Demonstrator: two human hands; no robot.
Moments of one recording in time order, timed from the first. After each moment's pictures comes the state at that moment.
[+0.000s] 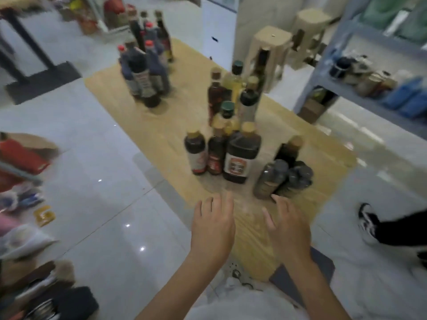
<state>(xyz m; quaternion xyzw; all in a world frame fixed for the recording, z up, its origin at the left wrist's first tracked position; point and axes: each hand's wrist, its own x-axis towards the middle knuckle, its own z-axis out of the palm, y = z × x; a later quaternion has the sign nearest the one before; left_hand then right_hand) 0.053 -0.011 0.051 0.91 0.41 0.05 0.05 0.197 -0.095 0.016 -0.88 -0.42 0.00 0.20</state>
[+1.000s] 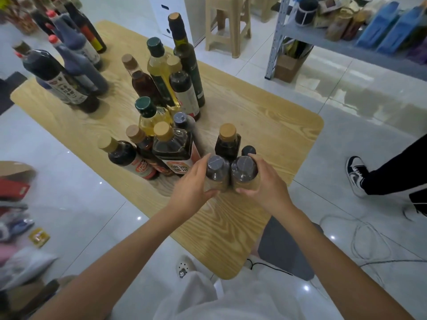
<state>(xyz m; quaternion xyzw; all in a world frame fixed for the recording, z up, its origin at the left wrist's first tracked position) 0.181 0.049 0.008 0.92 0.31 0.01 0.25 0.339 -0.082 -0.014 -0.83 -0.40 0.23 0.30</state>
